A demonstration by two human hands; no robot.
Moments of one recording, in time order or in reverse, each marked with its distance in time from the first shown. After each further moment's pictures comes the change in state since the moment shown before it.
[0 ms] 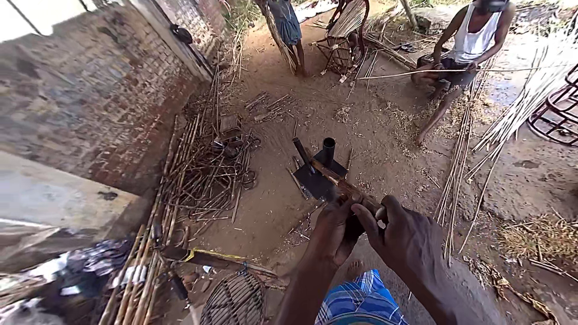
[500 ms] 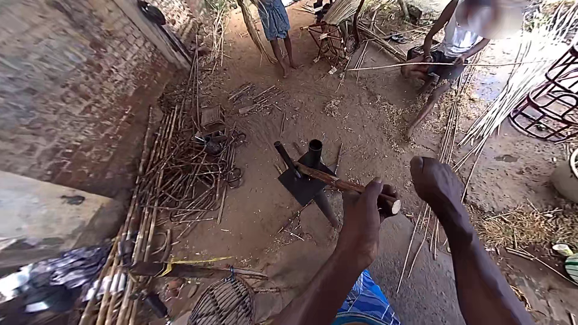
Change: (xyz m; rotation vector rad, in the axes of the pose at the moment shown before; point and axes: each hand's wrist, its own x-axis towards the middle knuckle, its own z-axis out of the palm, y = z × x) left_hand 0.041 -0.022 0.062 0.304 0.005 0.031; right_hand 0.093 0.131 0.018 0.122 -0.372 0.495
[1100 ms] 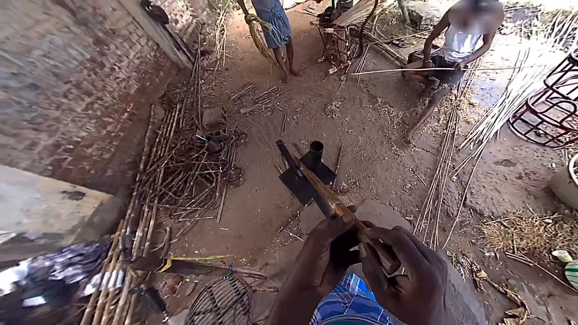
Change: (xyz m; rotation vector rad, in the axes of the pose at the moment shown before) left_hand -0.038 -0.003 -0.074 -0.333 -0.167 -0.140; right_hand -0.146 -0.049 0.035 0.408 0.359 -0.732
